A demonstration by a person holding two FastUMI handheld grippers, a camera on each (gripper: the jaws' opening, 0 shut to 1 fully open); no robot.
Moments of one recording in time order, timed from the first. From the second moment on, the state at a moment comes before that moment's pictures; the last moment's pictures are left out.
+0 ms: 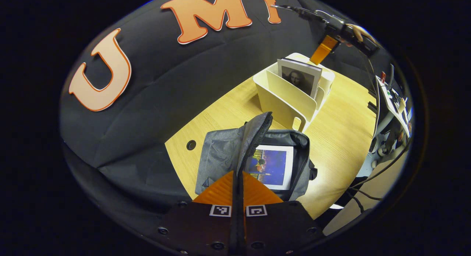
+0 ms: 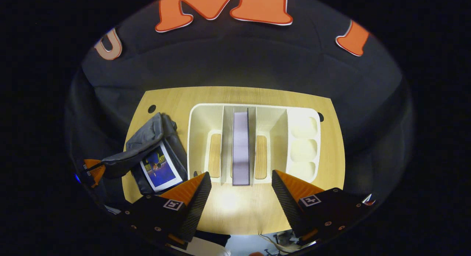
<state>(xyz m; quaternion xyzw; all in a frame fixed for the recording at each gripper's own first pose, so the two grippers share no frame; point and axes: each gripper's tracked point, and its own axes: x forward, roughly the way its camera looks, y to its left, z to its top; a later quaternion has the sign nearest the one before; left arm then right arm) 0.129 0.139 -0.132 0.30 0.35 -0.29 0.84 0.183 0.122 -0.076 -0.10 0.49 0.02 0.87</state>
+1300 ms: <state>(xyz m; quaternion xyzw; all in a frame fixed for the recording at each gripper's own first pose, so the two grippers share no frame) 0.127 0.144 -0.138 0.29 0.38 -0.28 0.83 0.229 0.117 -0.095 -0.05 0.52 -0.02 0.85</state>
